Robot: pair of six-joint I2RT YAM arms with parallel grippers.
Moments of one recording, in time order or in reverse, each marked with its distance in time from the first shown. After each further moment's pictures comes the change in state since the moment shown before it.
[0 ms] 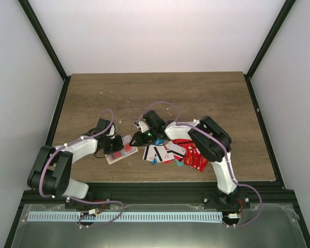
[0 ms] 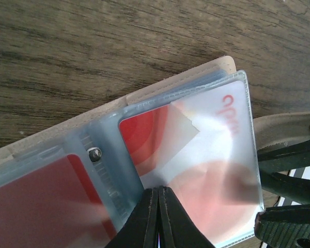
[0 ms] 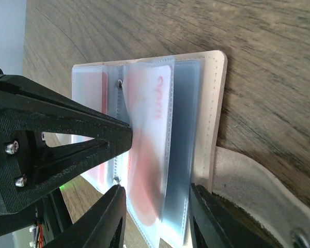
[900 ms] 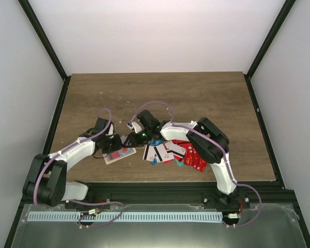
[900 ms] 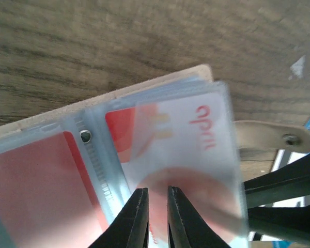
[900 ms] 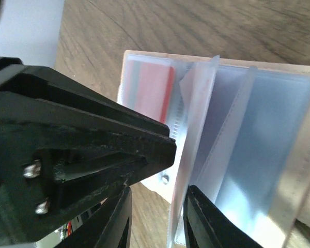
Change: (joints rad) left arm -0.014 -0.076 0.011 -0.080 -0.036 -0.005; right arm 0.046 0.007 0.058 -0.006 -0.055 0.016
